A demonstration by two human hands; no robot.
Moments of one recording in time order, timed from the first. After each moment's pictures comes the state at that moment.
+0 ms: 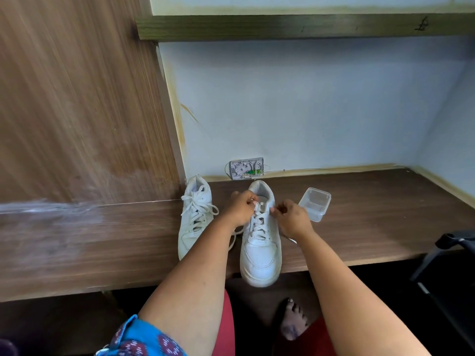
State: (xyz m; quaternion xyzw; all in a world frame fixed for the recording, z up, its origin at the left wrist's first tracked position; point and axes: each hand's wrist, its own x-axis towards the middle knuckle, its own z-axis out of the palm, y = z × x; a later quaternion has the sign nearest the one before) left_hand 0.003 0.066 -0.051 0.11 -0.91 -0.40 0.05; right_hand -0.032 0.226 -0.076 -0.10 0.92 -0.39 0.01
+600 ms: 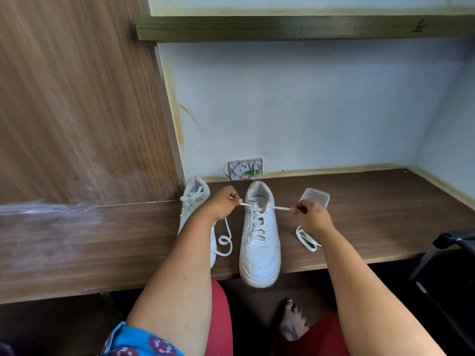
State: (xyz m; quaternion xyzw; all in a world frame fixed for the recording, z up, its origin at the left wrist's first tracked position) left_hand 0.010 0.027 -0.040 0.12 -0.89 -0.45 0.05; right_hand -0.042 0.270 -0.065 -0.07 0.92 -0.39 0.01
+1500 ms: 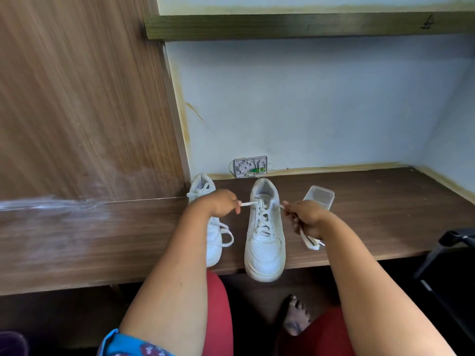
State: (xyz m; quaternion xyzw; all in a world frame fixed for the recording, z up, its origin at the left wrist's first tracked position) left_hand 0.040 0.021 -0.001 0.08 -0.94 -0.30 -0.12; right_hand -0.019 0.246 -0.033 0.00 0.76 -0.59 0.28
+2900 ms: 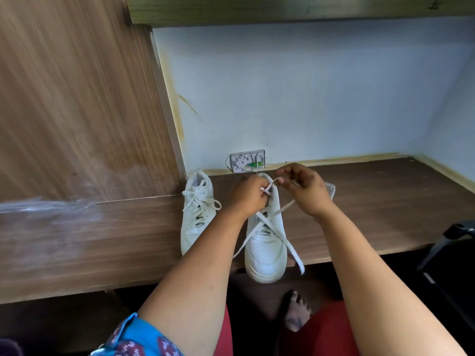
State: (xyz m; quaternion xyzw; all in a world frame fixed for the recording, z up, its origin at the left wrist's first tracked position) left_hand 0.016 0.082 -0.015 -0.01 -0.96 -0.26 0.14; right_hand -0.023 0.238 -0.016 -0.27 0.77 -0.58 -0.05
